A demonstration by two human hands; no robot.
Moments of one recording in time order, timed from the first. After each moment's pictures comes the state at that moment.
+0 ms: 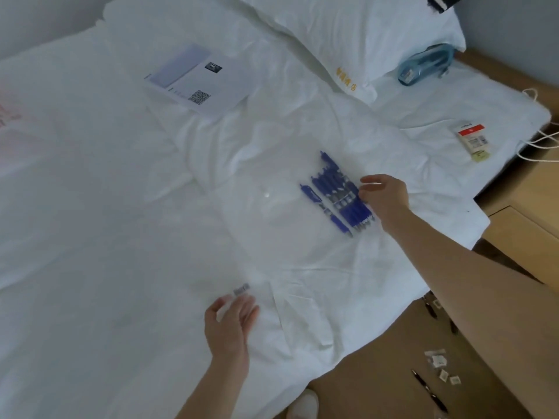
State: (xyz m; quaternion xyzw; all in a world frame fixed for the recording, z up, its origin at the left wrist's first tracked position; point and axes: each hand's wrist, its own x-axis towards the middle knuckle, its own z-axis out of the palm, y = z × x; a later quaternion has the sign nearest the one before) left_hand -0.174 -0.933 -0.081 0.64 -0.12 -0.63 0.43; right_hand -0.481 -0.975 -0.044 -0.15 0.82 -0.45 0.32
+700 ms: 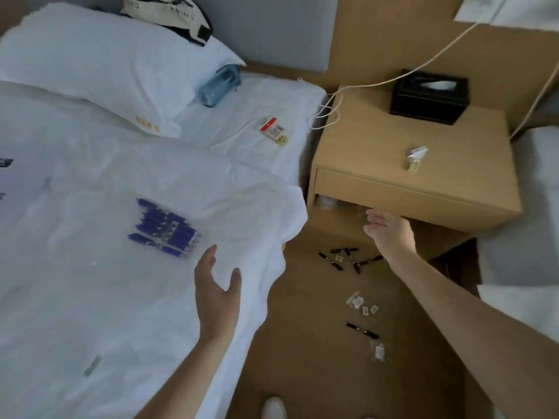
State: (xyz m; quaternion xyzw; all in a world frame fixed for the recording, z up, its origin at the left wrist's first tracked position) left_hand -0.365 -0.830 -0.021 0.42 -0.75 -0.45 0.22; right_hand -0.586 -0.640 -0.021 0.03 0.87 -0.47 0.17
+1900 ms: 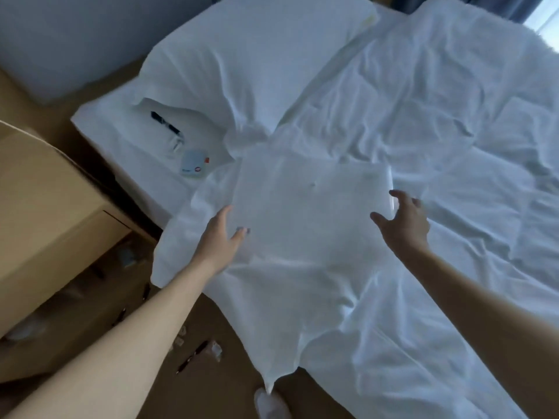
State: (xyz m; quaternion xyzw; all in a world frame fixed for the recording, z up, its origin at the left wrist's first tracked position) left_hand -0.583 -0.241 -0.028 -0.20 -0.87 -0.35 -0.28; right_hand -0.401 0.002 -0.001 0.54 0.80 -0.27 -0.07
